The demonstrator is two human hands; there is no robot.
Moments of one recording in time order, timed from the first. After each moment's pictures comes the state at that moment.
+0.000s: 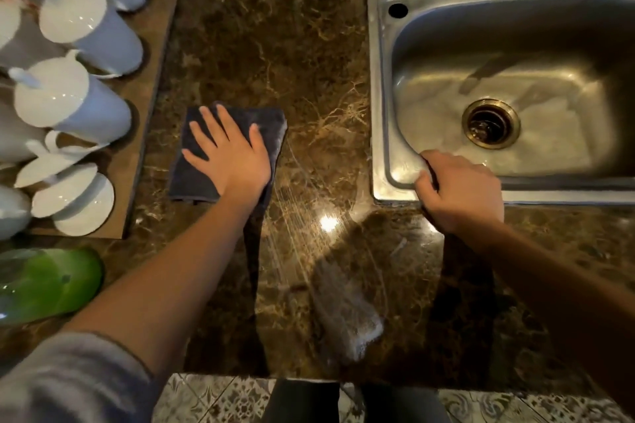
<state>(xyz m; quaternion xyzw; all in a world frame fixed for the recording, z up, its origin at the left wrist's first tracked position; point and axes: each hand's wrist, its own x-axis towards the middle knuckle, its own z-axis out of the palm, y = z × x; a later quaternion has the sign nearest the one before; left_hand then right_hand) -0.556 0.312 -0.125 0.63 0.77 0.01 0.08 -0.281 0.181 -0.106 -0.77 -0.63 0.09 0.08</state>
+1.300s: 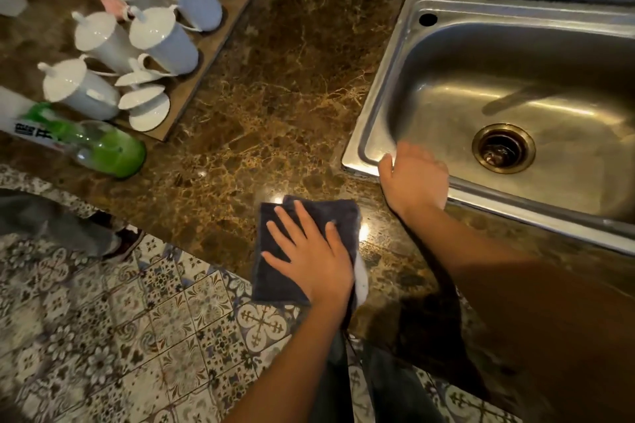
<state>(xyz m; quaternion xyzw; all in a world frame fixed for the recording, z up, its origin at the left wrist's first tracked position) -0.385 0.060 -0.120 0.44 0.89 0.03 0.12 -0.268 0.179 -0.112 -0.71 -0.68 0.14 0.07</state>
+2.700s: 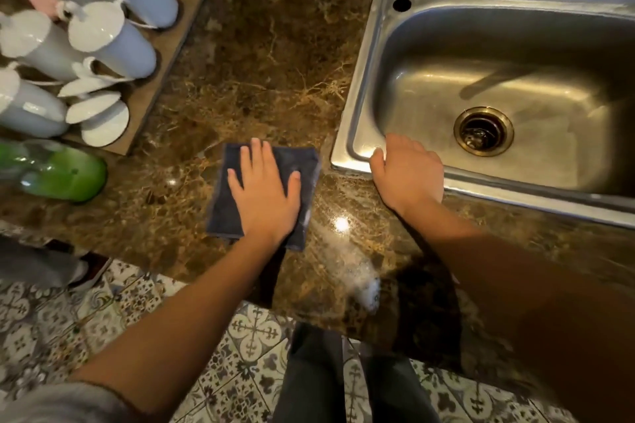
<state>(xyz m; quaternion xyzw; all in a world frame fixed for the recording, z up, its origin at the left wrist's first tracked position) -0.483 0.151 -0.114 0.65 0.76 -0.01 0.05 -0.271 0.179 -0.113 -0.72 -0.67 0.13 0.06</state>
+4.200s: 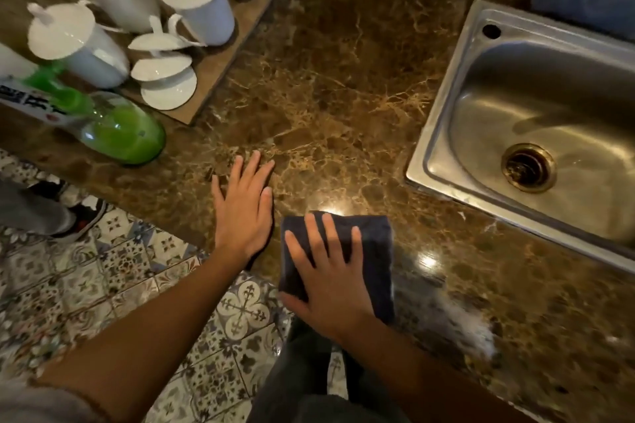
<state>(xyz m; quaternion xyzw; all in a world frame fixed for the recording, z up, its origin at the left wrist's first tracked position) -0.623 0.117 -0.120 0.65 0.74 0.11 0.14 -0.443 0.050 -0.106 -0.48 -0.86 0.15 -0.06</state>
